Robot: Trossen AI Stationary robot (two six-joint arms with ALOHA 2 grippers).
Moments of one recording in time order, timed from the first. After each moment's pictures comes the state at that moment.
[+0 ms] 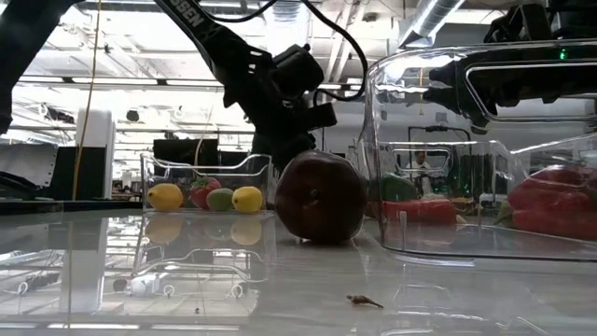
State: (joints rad) left arm 0.25 1.97 1.23 -0.12 0.04 0.32; right arm 0.18 0.84 0.09 0.75 0.39 0.24
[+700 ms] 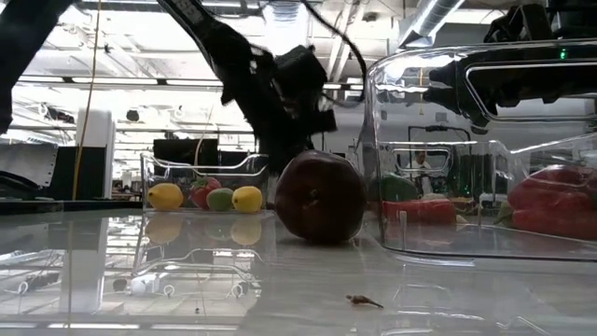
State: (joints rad) left arm 0.21 1.95 1.23 -0.20 -0.03 0.32; right arm 0.18 0.84 0.09 0.74 0.39 0.24
